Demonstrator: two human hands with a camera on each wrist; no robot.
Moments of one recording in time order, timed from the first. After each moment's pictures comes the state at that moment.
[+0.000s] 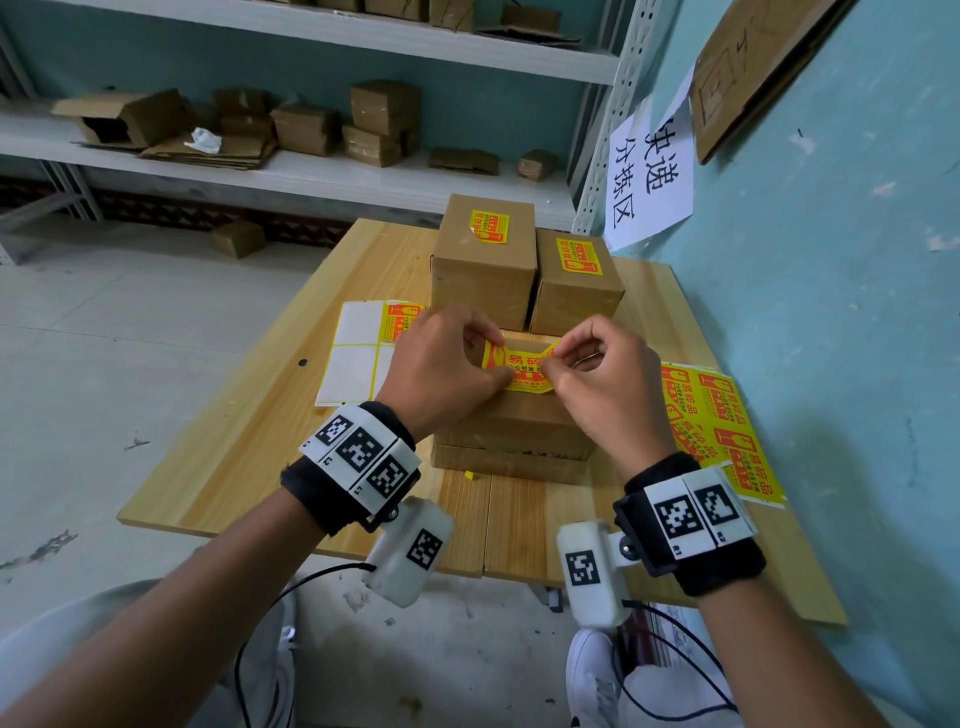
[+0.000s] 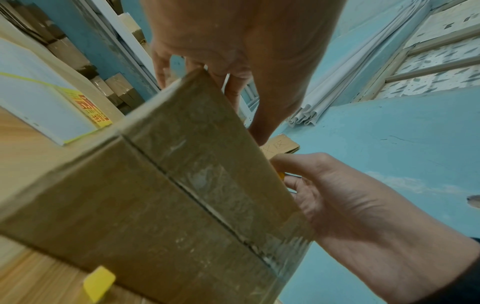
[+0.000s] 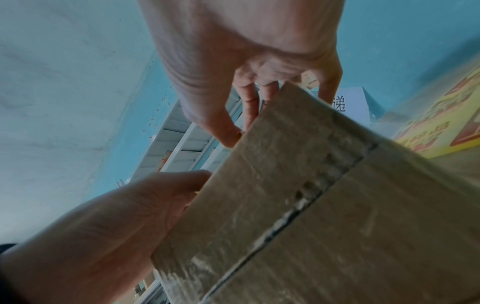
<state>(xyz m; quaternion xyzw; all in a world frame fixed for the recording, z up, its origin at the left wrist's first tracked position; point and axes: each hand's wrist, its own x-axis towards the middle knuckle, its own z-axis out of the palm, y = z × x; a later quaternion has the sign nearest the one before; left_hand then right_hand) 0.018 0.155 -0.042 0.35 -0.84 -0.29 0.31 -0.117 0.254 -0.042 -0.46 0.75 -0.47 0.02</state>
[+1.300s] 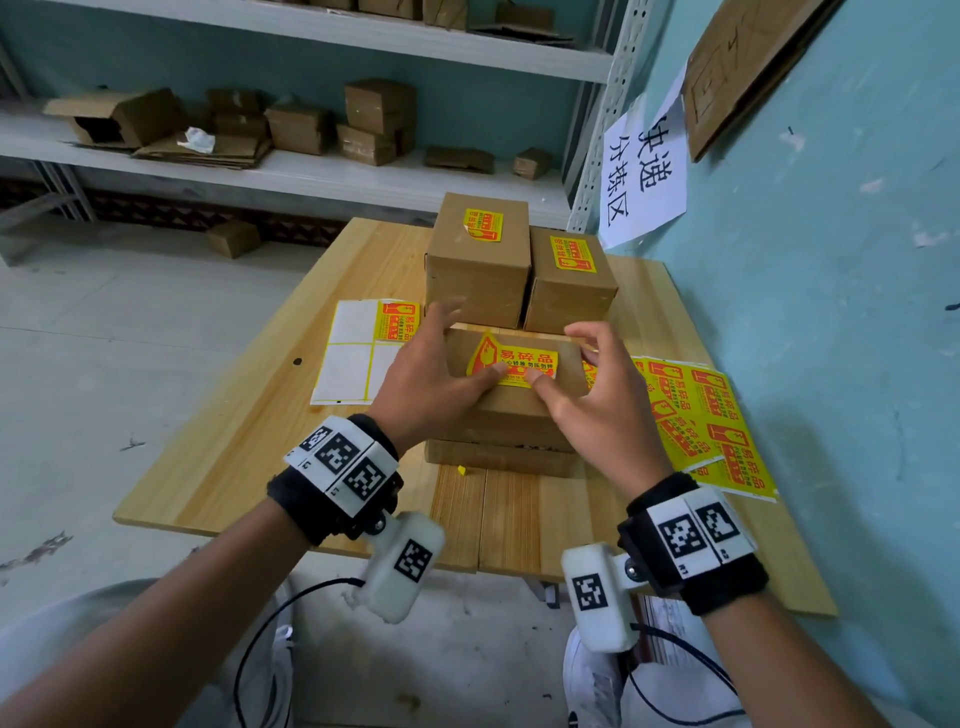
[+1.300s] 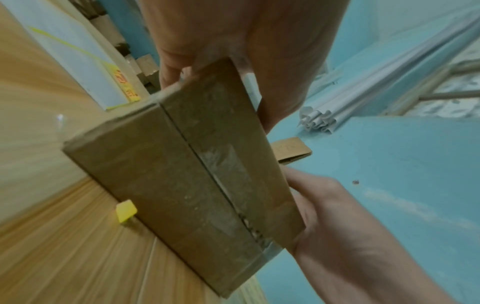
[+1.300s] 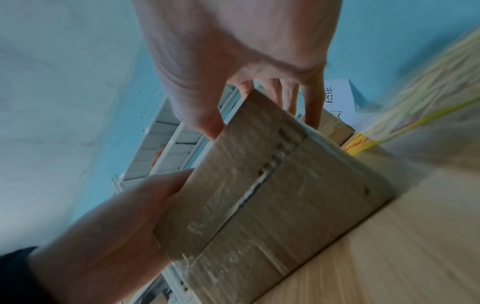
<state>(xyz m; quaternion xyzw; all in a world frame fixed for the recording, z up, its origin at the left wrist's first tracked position) 0.023 0.161 -0.052 0.38 -0.78 -0.40 0.30 -0.120 0.265 -0.060 -0.47 0.75 -0.45 0.06</state>
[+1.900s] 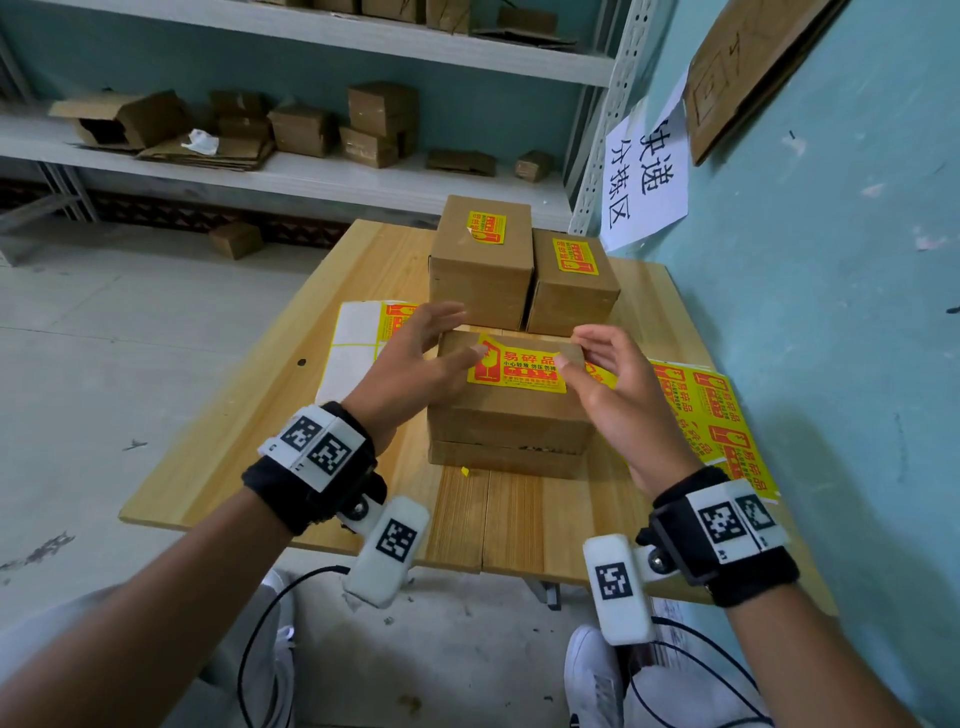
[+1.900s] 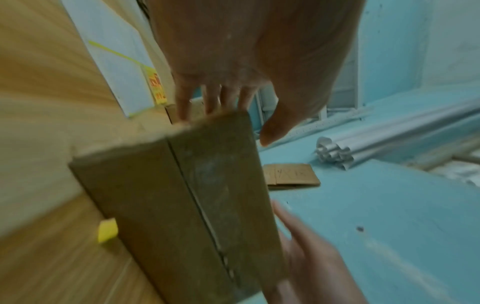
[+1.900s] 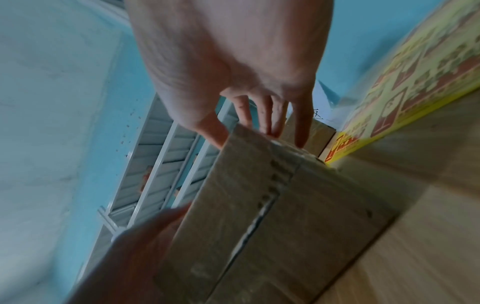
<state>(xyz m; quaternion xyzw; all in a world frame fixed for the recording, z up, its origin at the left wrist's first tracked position) 0.037 0.147 -0.052 0.34 -0.68 -0.58 0.30 -0.132 0.268 -0.055 -0.42 0.72 -0.53 0.18</state>
